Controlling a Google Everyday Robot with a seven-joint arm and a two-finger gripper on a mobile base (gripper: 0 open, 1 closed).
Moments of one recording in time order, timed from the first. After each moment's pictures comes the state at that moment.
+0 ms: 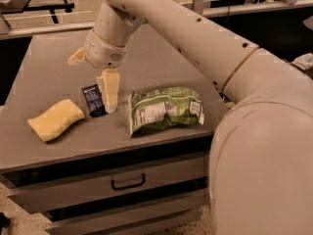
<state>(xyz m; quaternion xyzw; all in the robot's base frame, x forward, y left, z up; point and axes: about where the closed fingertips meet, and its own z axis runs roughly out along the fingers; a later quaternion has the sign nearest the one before) 0.570 0.170 0.870 -0.88 0.38 0.18 0.20</state>
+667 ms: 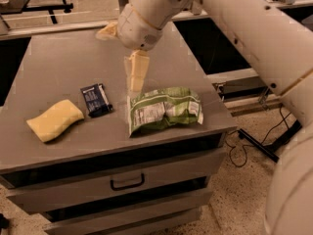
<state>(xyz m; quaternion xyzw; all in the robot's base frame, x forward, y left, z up) 0.574 0.104 0.929 -0.84 0.44 0.17 0.28</state>
